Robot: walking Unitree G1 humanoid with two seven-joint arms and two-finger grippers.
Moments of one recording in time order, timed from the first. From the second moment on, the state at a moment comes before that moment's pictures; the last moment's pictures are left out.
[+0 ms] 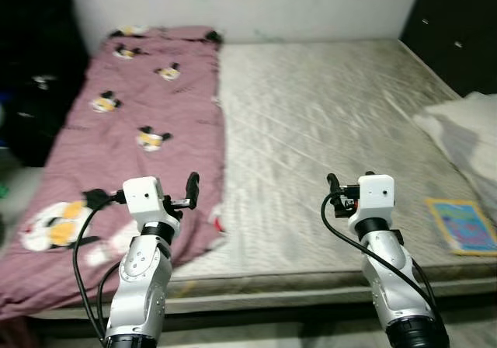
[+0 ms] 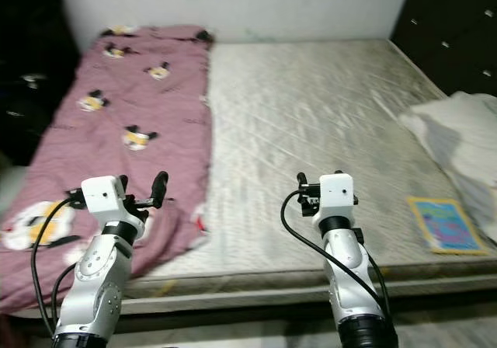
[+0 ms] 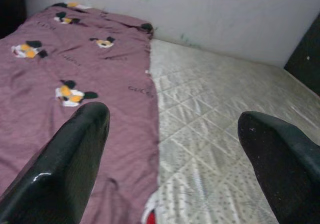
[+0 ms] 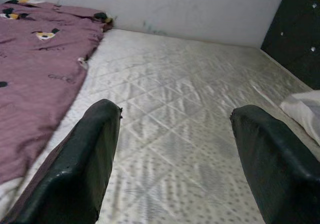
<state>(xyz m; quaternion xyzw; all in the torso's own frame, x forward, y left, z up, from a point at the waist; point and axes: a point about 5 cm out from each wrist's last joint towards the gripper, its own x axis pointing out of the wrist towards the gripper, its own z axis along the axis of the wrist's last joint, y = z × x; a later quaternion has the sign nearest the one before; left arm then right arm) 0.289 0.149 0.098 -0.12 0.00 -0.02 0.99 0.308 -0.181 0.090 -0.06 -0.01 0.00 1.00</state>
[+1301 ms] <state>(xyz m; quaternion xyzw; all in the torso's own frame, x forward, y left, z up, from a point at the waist) 0.286 0.150 0.102 -0.12 -0.01 -0.04 0.99 0.307 -0.174 0.087 -0.06 0.00 0.01 1.00</state>
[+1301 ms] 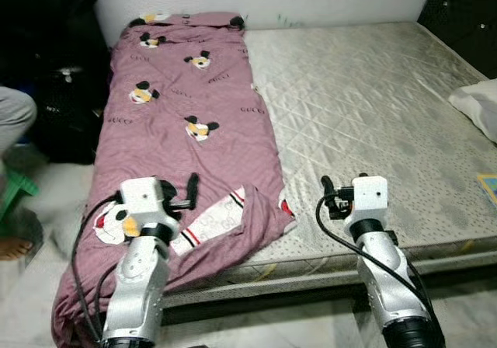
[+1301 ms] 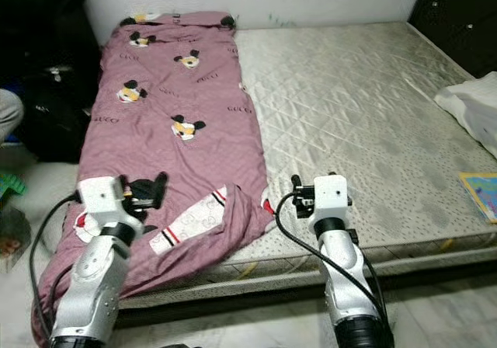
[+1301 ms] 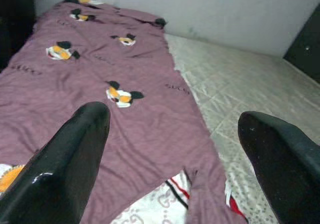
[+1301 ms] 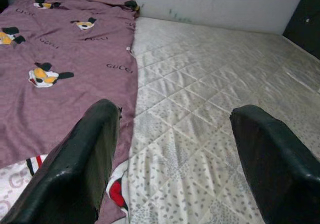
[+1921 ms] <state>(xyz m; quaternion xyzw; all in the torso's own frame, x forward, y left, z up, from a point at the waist) 0.285 0.143 0.101 -0.12 -0.01 -0.04 0.99 0.307 -0.179 0.088 -0.07 0.00 0.00 1.00</state>
